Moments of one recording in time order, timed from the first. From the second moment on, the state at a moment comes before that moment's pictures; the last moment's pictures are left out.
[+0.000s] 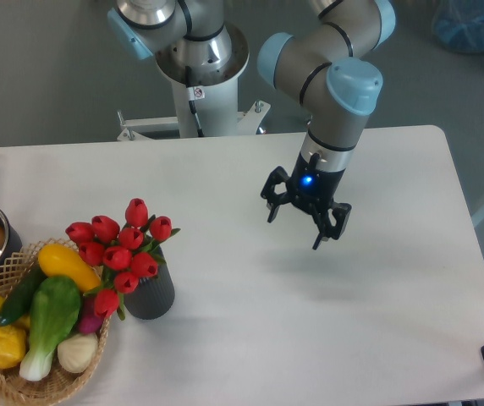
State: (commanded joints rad) arm 2.69 -1.80 -1.86 -0.91 1.02 1.25
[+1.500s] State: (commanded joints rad) arm 2.62 -1.81 -1.96 -0.90 0.42 1.33
